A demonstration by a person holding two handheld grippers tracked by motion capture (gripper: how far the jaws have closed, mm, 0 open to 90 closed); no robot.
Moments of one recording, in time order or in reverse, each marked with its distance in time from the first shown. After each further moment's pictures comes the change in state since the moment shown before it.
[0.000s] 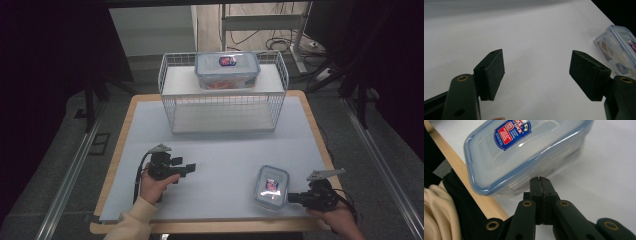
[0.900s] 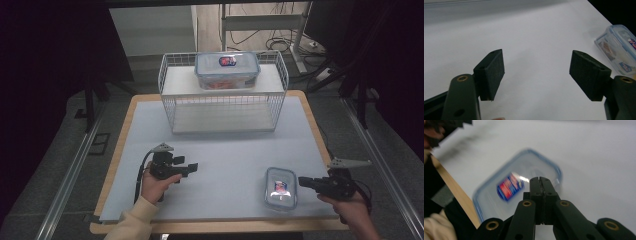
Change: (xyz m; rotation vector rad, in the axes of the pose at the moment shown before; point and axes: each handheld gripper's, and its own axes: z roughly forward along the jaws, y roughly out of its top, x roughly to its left) left arm -0.007 0.003 0.002 0.002 -0.012 0.030; right arm -0.016 0.013 -0.044 -0.179 -0.057 0.050
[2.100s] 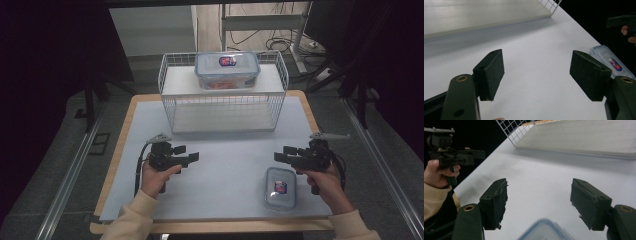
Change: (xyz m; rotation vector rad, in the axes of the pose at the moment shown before) left arm -0.007 0.026 -0.012 -0.091 -0.030 0.008; right arm 0.005 0.069 0.045 -0.161 0.128 0.068
